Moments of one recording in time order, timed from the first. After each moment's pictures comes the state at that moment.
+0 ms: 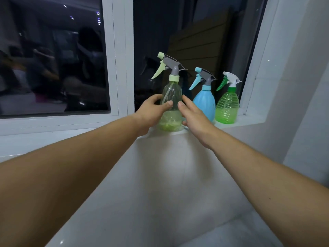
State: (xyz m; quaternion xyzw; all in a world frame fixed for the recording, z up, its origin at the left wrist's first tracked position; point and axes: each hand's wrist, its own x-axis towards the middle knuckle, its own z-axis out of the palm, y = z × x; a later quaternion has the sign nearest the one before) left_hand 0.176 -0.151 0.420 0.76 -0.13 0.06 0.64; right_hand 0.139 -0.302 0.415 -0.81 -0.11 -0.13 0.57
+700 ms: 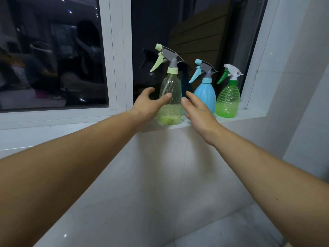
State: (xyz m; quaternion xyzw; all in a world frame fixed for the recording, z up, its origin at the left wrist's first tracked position) left_hand 0.166 -0.147 0.417 0.79 -0.08 0.11 0.60; right_hand 0.129 -0.310 0.408 -0.80 -0.10 -0.16 0.57
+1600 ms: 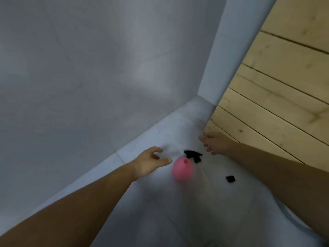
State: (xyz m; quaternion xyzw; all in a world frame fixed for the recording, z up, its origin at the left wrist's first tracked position) left_hand 0.015 -0.351 0.025 0.79 -0.13 -0.44 0.40; right_hand -0.064 -0.612 0.057 -0.81 0.34 0.15 0.45
